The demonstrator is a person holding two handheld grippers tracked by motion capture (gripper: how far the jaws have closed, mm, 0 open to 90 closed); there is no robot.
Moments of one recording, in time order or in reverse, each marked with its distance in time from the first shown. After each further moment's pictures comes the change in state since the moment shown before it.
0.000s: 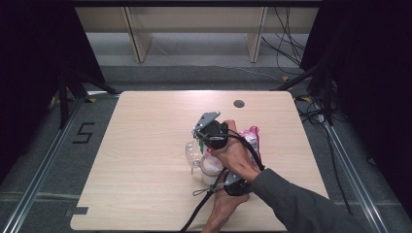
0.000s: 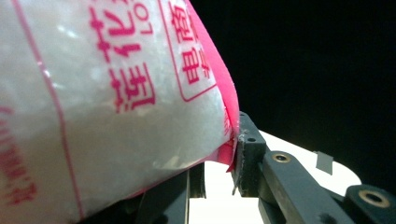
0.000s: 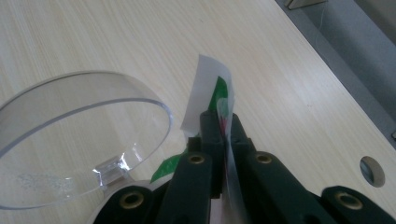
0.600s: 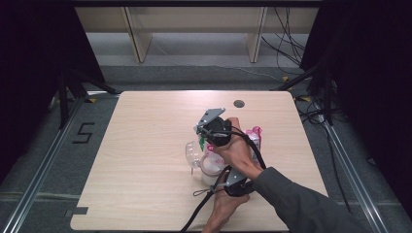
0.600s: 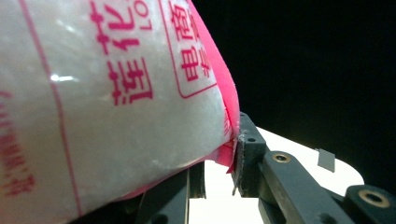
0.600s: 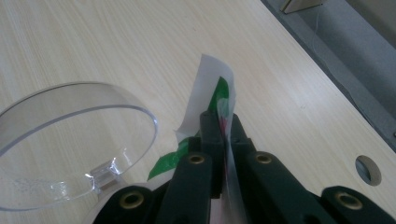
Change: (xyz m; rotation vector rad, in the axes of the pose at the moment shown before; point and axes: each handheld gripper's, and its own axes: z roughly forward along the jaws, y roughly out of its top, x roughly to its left) left arm -0.007 -0.001 0.006 -0.072 0.008 -0.066; right arm -0.009 0.000 -0.007 -0.033 0.012 0.038
